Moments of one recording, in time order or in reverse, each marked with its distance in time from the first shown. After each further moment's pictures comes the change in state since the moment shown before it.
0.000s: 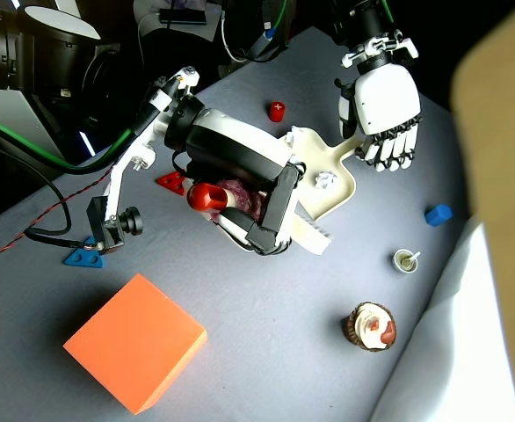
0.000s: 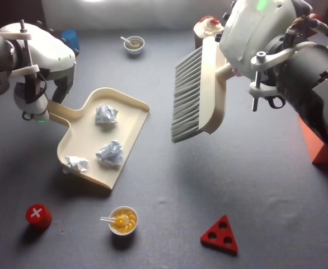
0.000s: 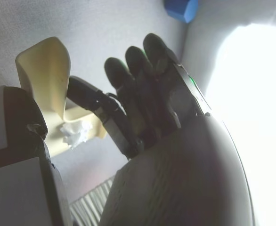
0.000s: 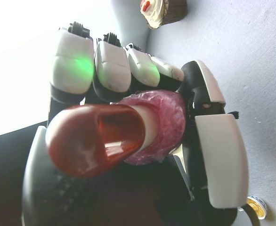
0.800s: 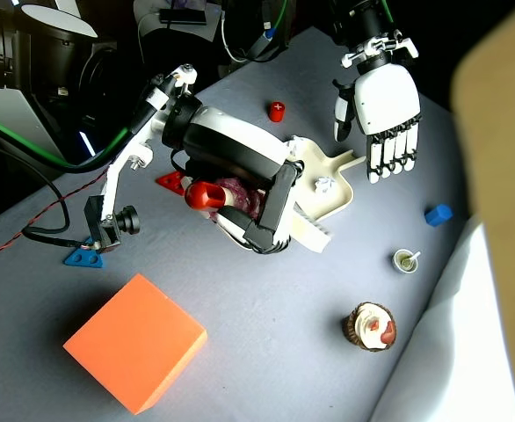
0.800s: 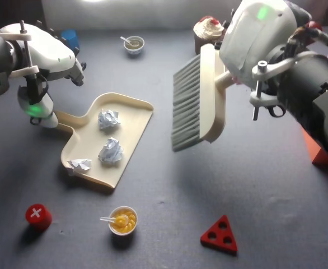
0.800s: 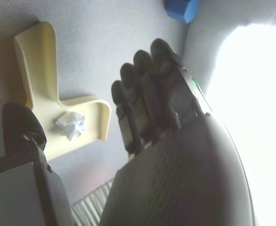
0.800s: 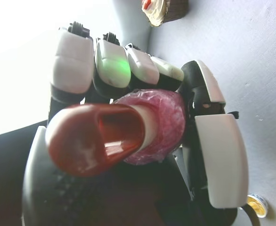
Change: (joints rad) left arm 0.000 0.005 -0.002 0.000 0.000 0.008; right arm -0.028 0.002 -0.019 -0.016 -0.012 0.046
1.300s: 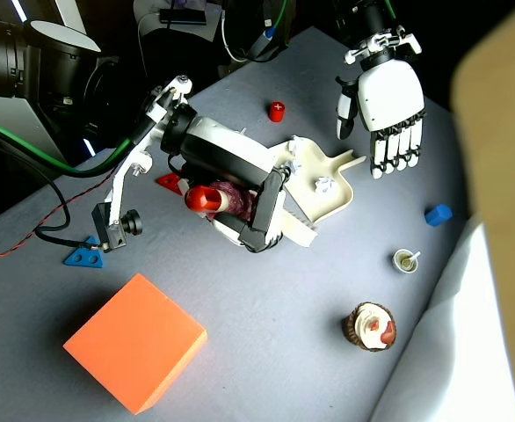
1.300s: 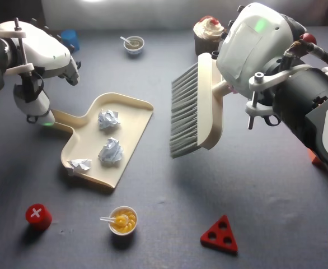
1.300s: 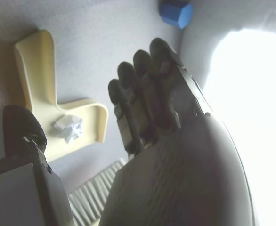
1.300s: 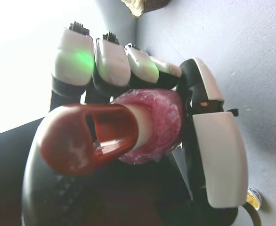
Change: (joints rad) left arm -0.005 0.010 -0.001 0.000 0.002 -0.004; right arm -0.040 -0.023 0.012 -0.050 -0.028 0.079
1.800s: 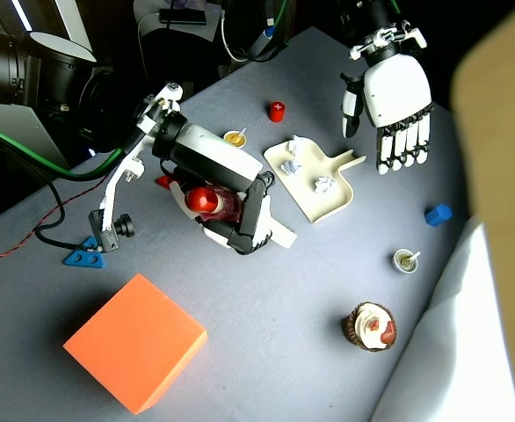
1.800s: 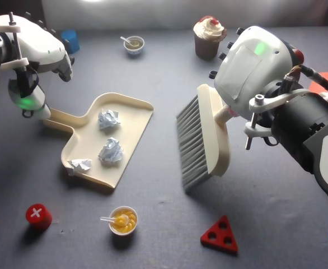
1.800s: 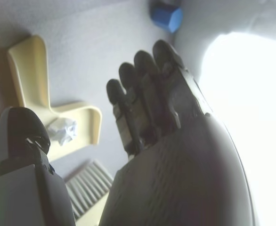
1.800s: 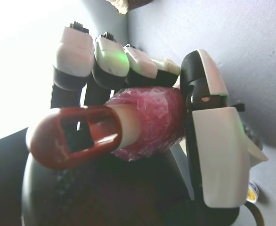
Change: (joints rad) left arm -0.027 0.011 0.000 -0.002 0.019 0.033; right arm -0.056 -0.009 -0.027 -0.024 -0.042 0.095
